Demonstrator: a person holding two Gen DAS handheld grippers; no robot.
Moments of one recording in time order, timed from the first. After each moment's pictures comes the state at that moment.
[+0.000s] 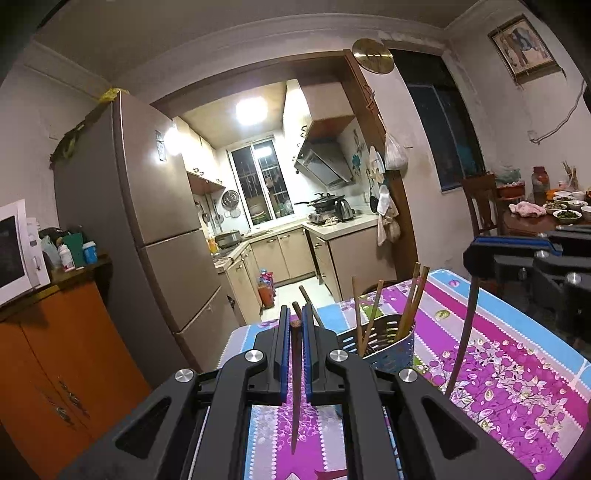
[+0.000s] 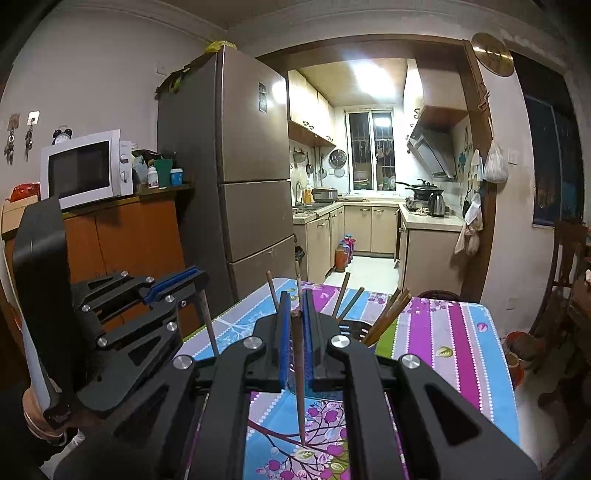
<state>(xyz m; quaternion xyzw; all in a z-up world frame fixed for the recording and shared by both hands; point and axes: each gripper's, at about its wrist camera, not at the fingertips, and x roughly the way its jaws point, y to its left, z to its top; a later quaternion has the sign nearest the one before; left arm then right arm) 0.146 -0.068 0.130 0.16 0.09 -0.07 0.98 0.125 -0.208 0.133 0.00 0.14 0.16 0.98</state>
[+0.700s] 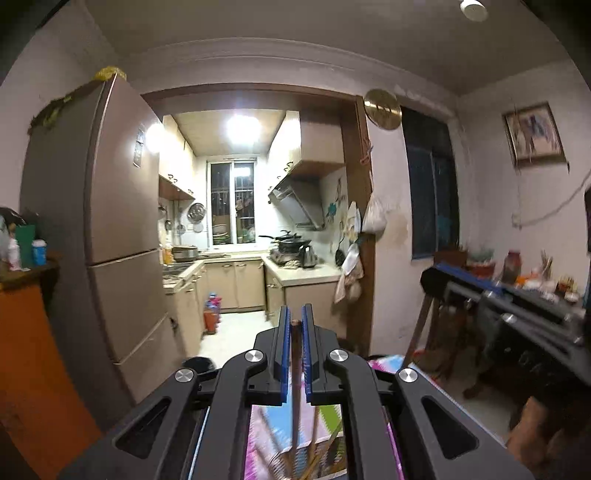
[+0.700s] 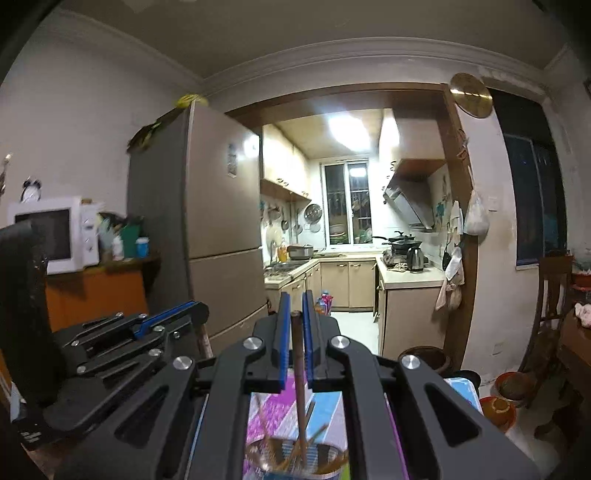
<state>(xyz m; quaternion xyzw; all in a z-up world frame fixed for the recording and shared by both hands) 0.246 -0.080 0.247 0.02 0.05 -0.17 0.98 0.216 -0.232 0.233 0.02 0.03 0.11 0.99</state>
